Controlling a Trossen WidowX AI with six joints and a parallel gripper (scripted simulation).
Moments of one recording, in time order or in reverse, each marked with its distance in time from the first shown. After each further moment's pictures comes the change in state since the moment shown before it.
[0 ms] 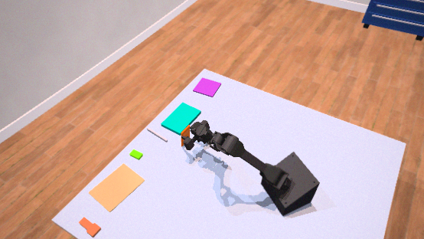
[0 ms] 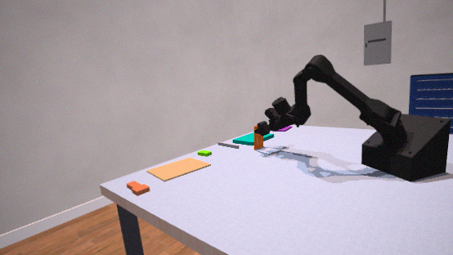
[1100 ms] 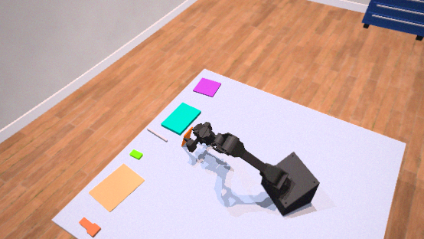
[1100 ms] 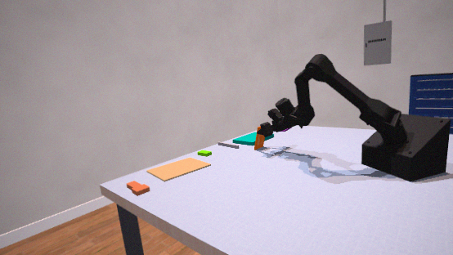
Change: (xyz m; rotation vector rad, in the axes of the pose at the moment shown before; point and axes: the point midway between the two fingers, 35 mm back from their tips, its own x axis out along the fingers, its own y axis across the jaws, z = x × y) arm -0.014 0.000 -0.009 -0.001 -0.003 0.004
